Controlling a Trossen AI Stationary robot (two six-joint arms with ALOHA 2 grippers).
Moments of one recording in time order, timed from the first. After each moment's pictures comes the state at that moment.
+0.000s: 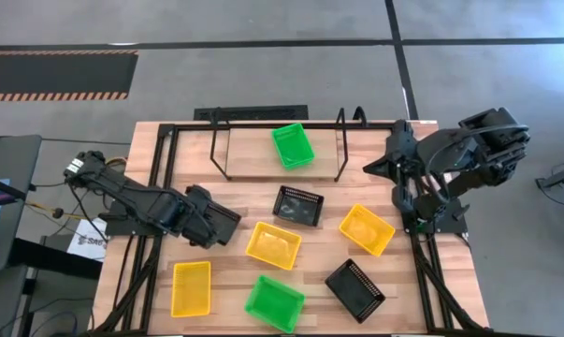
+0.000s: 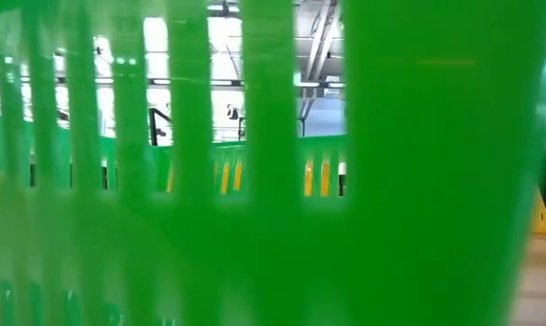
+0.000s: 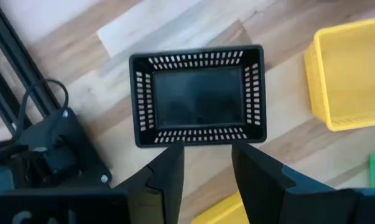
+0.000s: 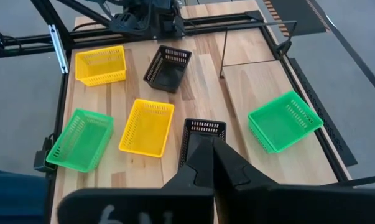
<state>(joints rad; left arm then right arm) -0.45 1.38 1.33 -1.52 -0.29 -1.50 0.34 1.45 2.28 -1.57 0.39 0.36</state>
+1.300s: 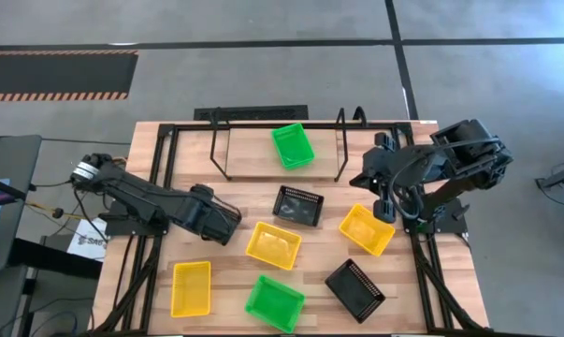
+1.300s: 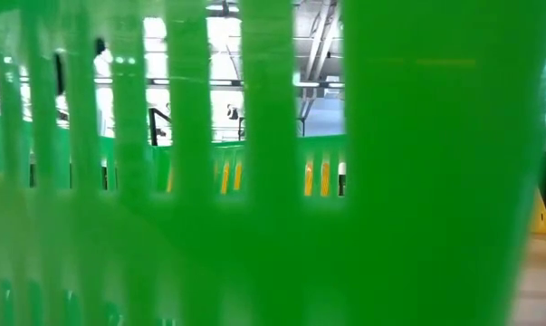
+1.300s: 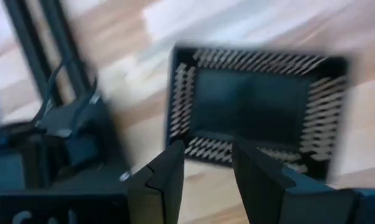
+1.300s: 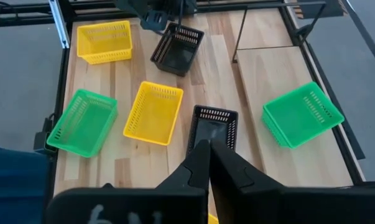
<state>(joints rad) -0.35 1.46 1.18 -1.52 -0.21 -1.57 0.34 1.54 2.28 -1.57 0.34 0.34</state>
